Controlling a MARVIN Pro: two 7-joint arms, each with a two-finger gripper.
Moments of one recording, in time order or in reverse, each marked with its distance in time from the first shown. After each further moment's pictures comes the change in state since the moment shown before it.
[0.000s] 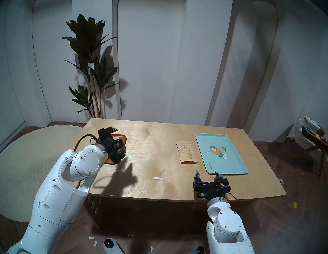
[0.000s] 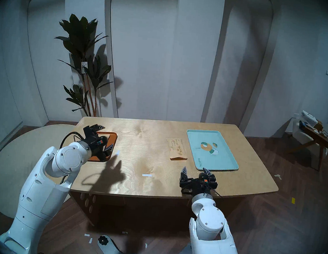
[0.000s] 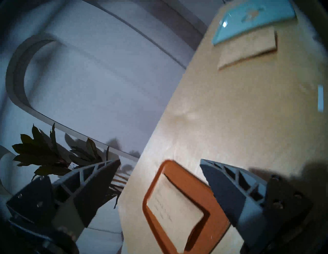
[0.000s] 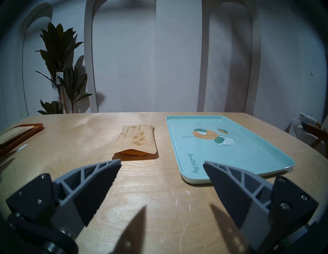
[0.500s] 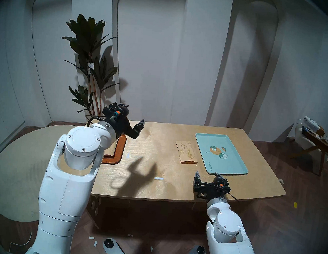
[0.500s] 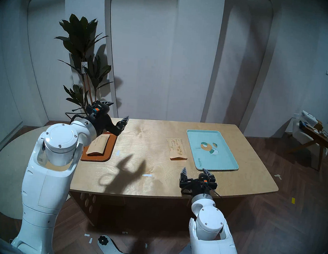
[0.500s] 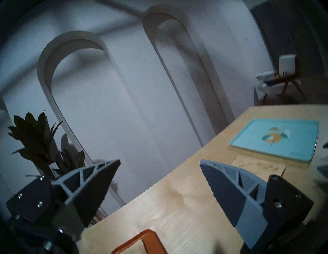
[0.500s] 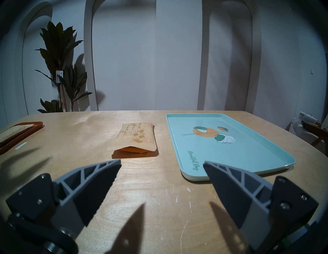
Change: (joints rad) left arm -0.047 -0.165 -0.074 -0.145 -0.377 0.172 0.034; right arm 0.003 0.000 0.000 0.006 0.000 0.000 0.000
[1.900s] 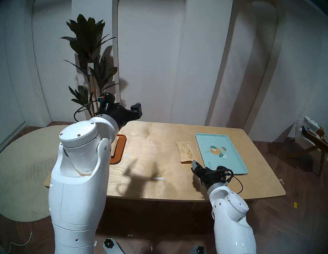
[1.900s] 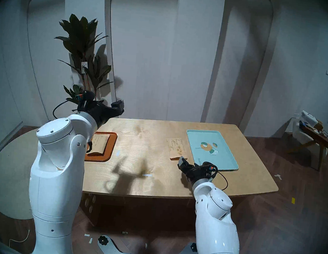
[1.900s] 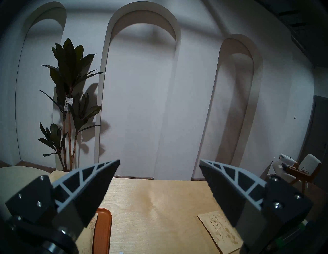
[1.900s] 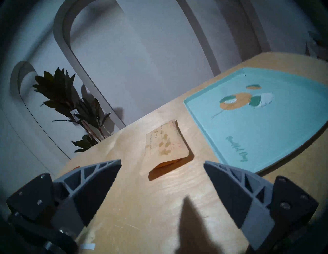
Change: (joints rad) left arm 0.011 -0.202 0.010 -0.113 -0.359 0.233 0.452; right arm 0.185 -0.035 0.093 0.079 0.592 0.340 0.112
